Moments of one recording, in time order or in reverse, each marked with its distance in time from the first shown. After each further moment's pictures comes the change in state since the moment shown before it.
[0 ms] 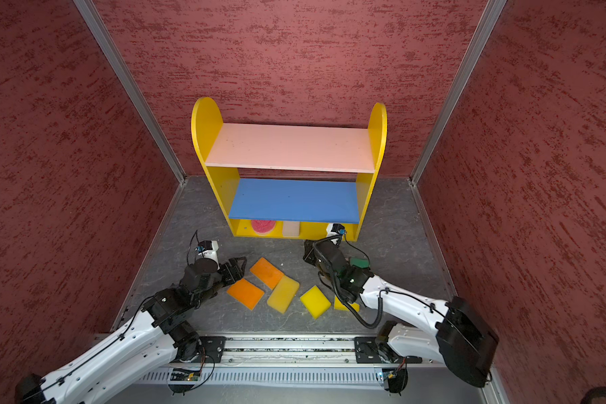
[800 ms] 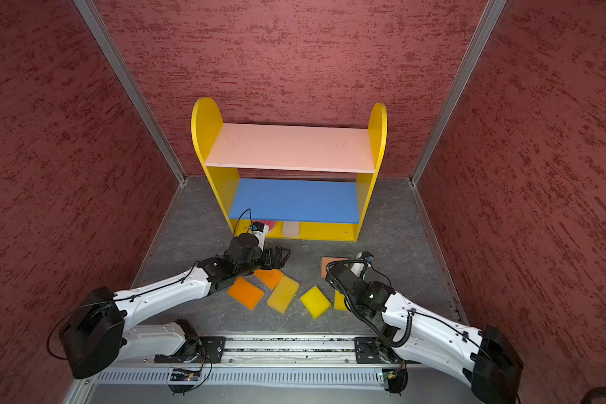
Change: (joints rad) left arm -0.063 0.610 0.241 0.370 0.274 0.174; right arm 0.014 -0.193 -0.104 -0.571 0.116 0.228
